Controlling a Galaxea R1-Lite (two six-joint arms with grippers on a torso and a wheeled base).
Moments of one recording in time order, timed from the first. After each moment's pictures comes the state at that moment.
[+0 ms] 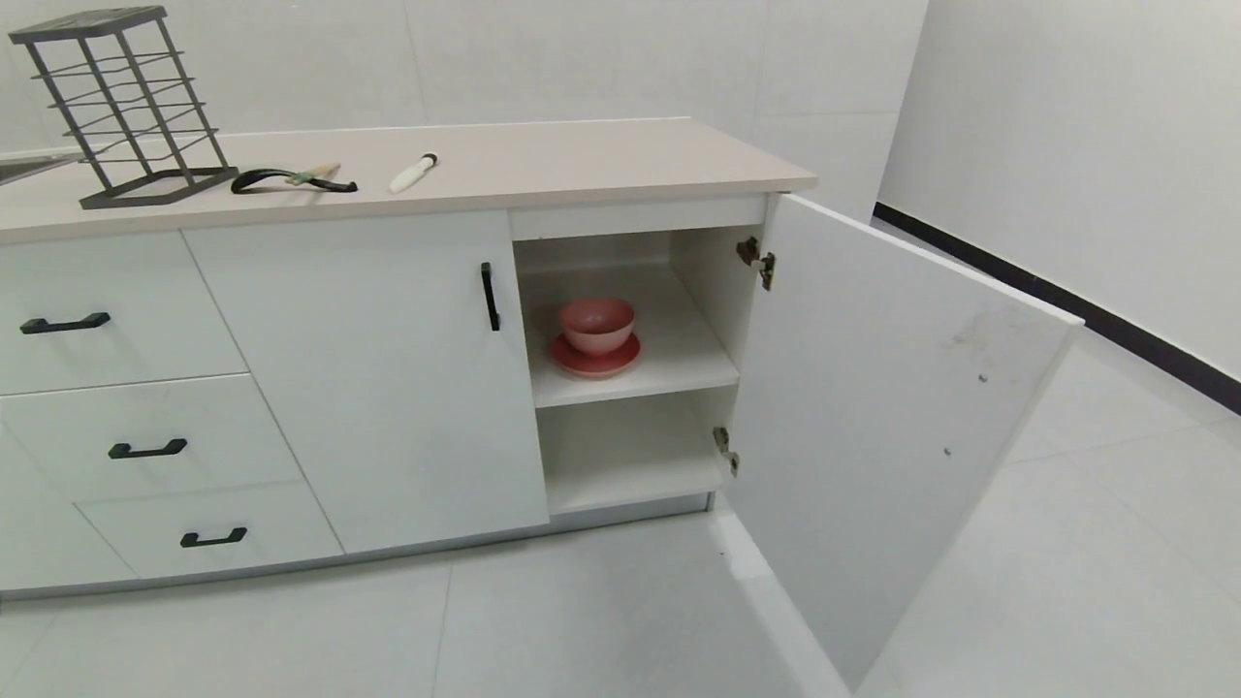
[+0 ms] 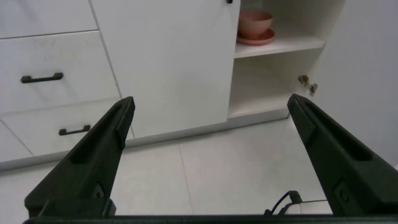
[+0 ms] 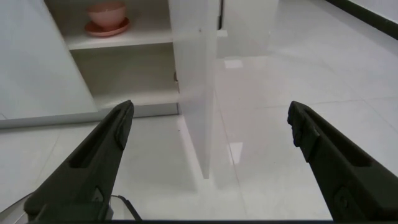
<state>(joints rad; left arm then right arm) 0.00 0.00 0.00 0.00 -0.07 0.02 0.10 0.10 0.00 0.01 -0.02 0.02</state>
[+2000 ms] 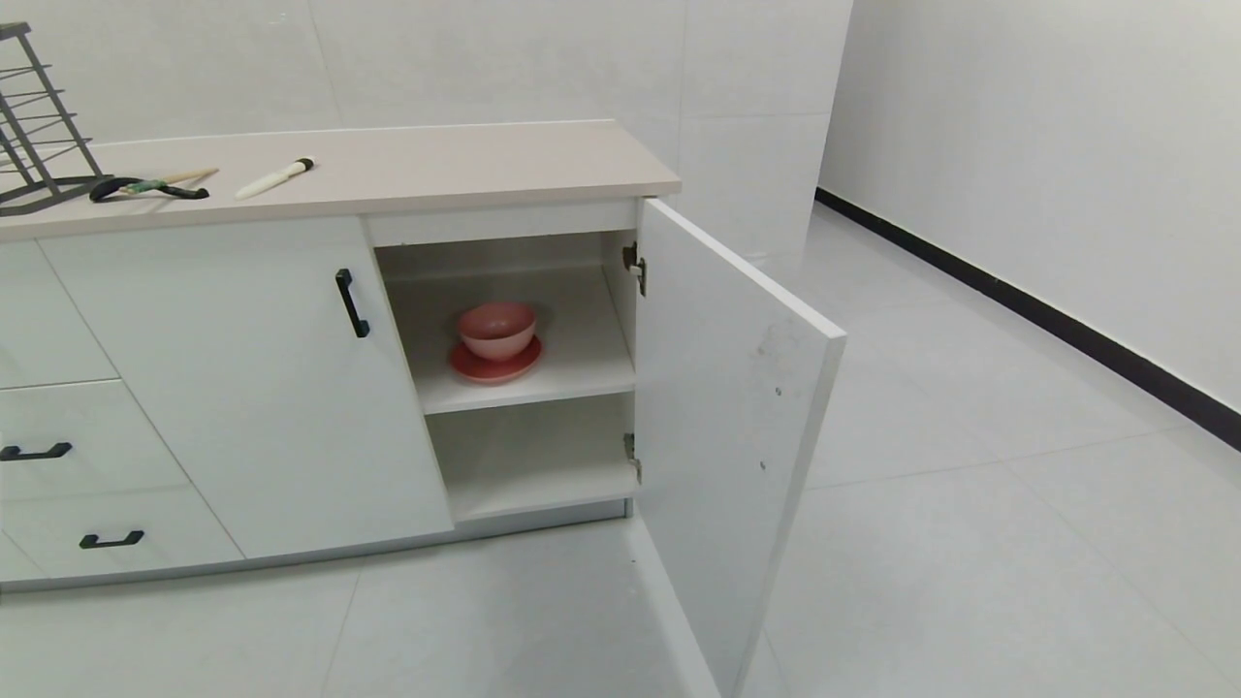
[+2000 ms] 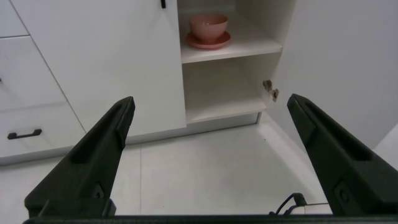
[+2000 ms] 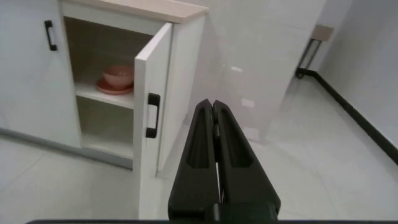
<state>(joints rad) 0.00 0.00 0.00 0.00 -0.06 0.02 0.02 0.71 -0.29 -0.54 0.38 -0.14</state>
